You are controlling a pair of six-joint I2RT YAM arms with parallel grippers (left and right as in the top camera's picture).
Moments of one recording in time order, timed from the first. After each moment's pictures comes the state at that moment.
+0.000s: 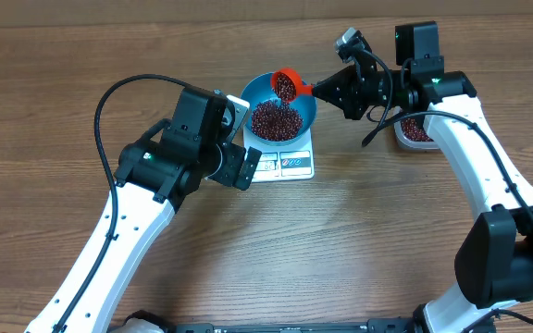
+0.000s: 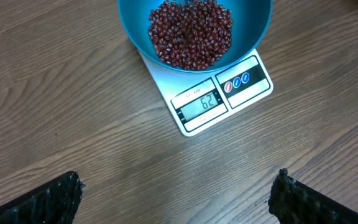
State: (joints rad) left arm -0.42 1.38 1.31 -0.94 0.03 0.00; right arm 0.14 1.80 1.49 -0.56 -0.85 -0.37
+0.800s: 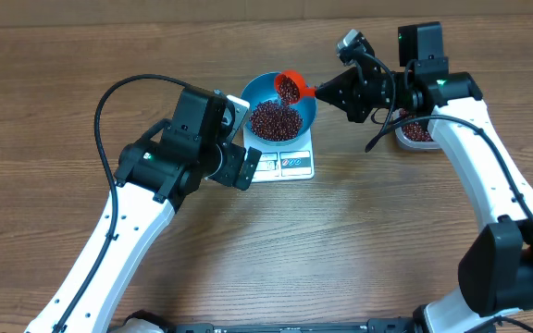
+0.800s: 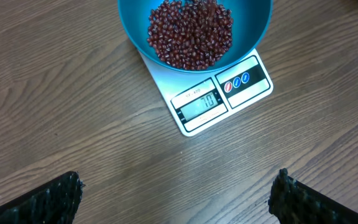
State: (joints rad) left arm -0.42 1.38 1.31 -0.94 0.03 0.00; right arm 0.14 1.75 1.49 -0.62 -0.82 -0.42
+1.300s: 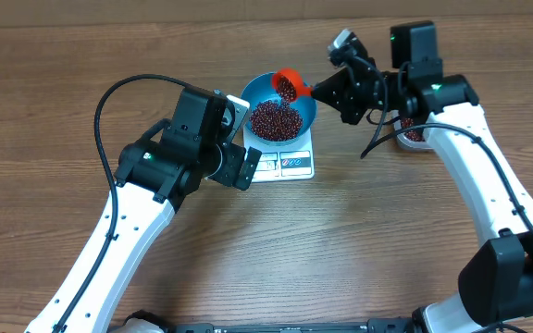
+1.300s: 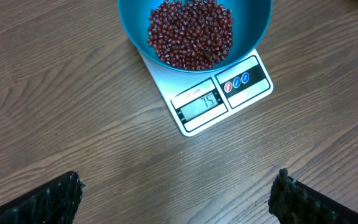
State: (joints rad) left arm -0.42 1.38 1.31 -0.94 0.03 0.00; right arm 0.20 1.72 1.49 -0.62 -0.72 -0.42
